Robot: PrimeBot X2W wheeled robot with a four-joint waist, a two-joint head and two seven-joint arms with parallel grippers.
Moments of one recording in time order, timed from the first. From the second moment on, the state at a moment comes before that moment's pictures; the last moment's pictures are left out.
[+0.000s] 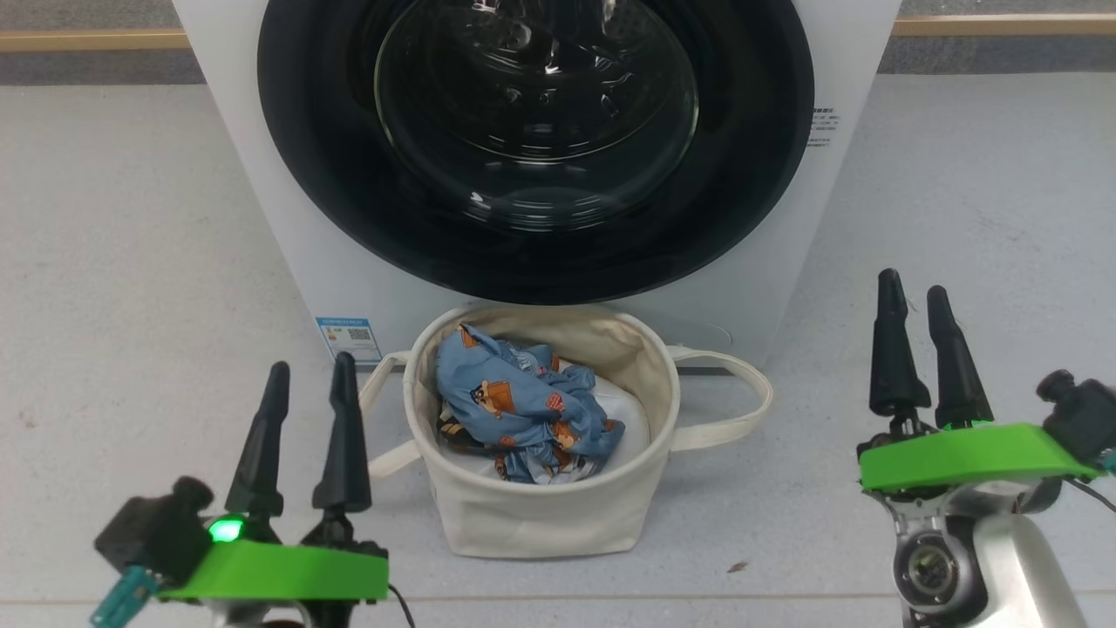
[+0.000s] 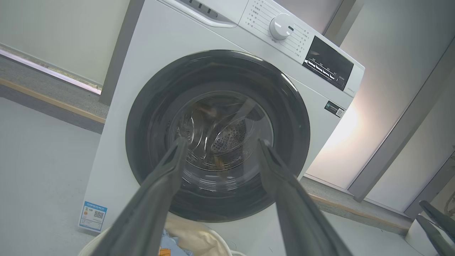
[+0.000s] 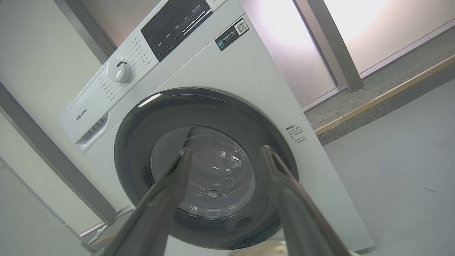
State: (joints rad) left arm -0.05 0.04 -0.10 -0.11 -0.48 0.08 -0.14; right arm -0.16 -0.04 0.06 -0.01 0.62 0.13 -0.14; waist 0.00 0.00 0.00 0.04
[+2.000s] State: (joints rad) left arm -0.06 0.08 -0.24 0.14 -0.06 0.32 -0.25; right arm -0.20 -0.04 0.08 0.26 0.16 0.13 -0.25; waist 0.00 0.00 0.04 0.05
